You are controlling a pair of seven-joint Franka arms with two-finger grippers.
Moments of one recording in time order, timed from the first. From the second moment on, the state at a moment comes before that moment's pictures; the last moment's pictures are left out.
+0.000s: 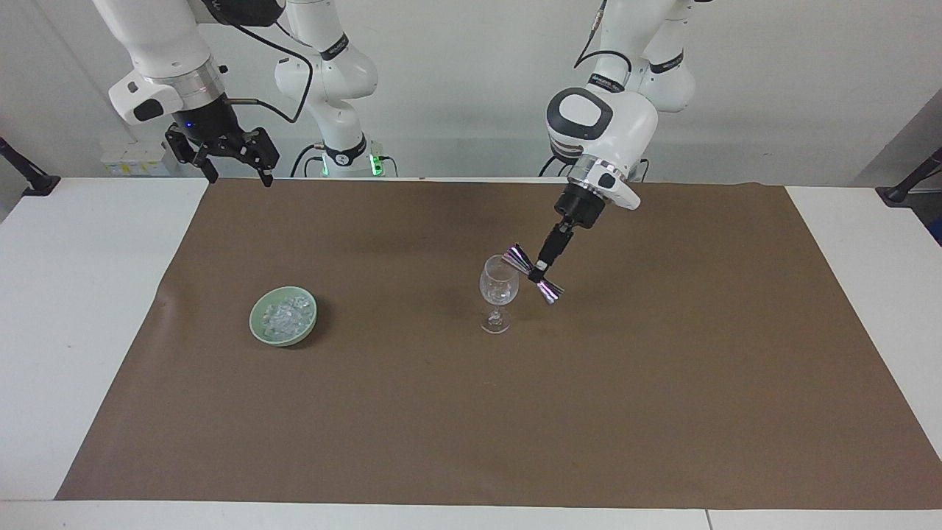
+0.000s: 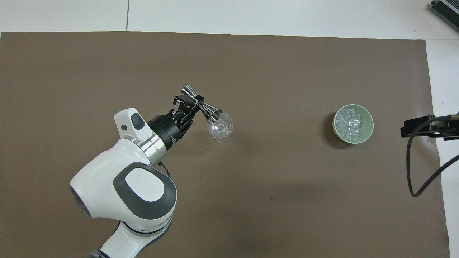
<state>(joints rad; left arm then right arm) -0.55 0.04 -0.12 -2.09 -1.62 3.09 -0.09 0.06 -0.11 -0.09 -1.67 -0.01 1.55 0.07</state>
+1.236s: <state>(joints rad) -0.57 0.06 -0.12 -2.06 -1.62 3.14 0.08 0.06 -0.11 -0.09 -1.67 -0.01 1.55 0.07</state>
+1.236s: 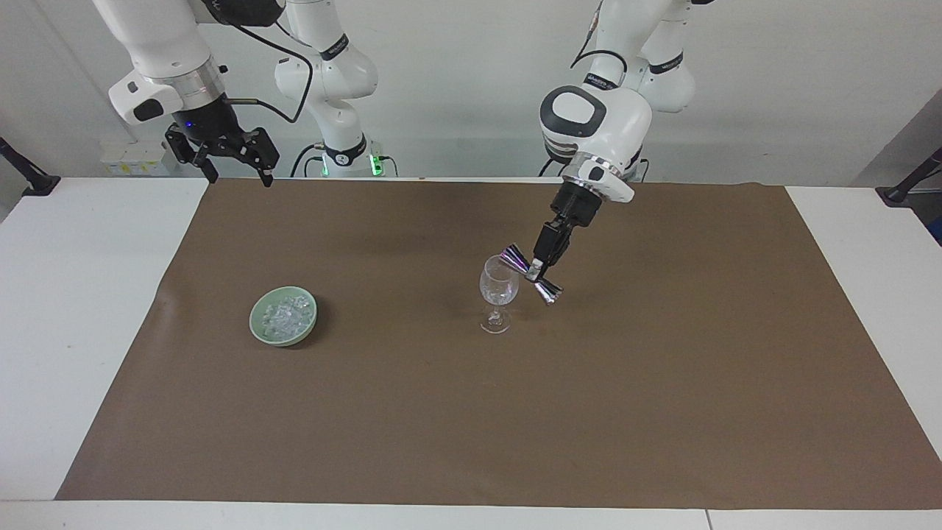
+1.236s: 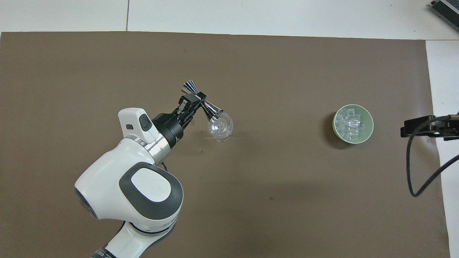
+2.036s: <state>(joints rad) -0.57 0.06 -0.13 -2.05 -1.62 3.14 0.20 0.06 -0.11 -0.09 -1.67 -0.01 1.55 0.07</state>
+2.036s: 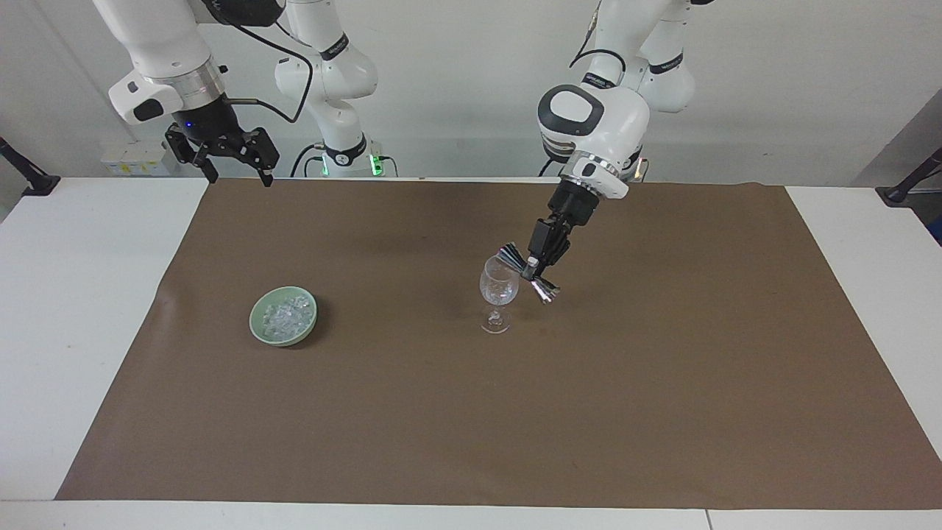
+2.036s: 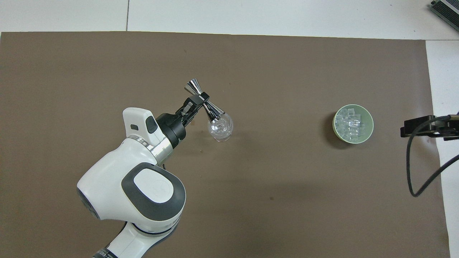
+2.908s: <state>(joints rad) -0.58 0.07 -0.14 -2.04 -1.62 3.14 0.32 0.06 -0.11 -0.09 -1.67 -0.01 1.55 0.07</state>
